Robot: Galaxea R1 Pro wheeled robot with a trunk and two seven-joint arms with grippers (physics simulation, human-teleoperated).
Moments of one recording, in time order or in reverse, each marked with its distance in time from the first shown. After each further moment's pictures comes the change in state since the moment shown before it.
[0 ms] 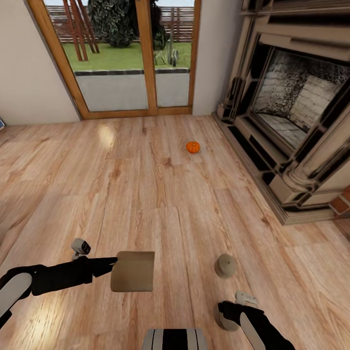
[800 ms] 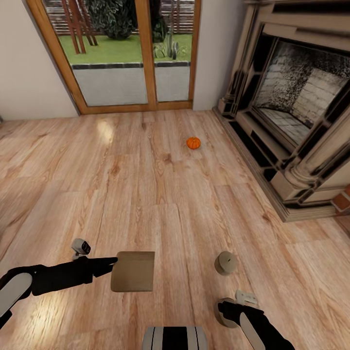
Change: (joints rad) left arm 0.000 -0.001 -0.001 0.001 0.000 -0.002 0.000; right arm 0.000 0.002 0.000 0.001 0.000 -0.002 0.000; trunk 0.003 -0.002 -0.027
